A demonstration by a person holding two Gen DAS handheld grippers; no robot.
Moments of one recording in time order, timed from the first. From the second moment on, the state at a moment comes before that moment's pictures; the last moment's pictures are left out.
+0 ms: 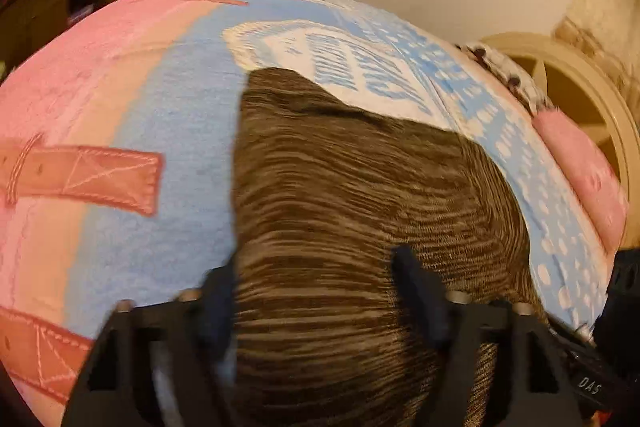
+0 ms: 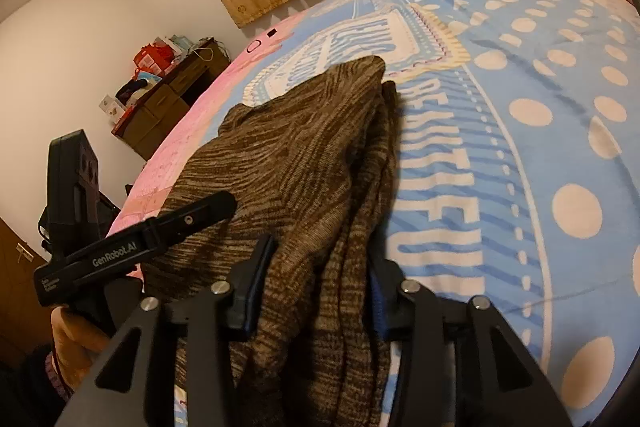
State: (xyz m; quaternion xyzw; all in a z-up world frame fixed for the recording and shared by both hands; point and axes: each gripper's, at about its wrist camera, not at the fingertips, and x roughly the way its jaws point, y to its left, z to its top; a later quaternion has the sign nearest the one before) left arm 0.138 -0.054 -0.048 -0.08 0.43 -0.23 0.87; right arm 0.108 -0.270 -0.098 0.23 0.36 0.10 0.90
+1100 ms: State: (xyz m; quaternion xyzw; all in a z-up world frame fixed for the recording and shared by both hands) left arm 0.022 0.026 0.018 -0.06 0.41 -0.21 0.88; right arm 0.012 -0.159 -0.005 0.14 0.29 0.10 0.94
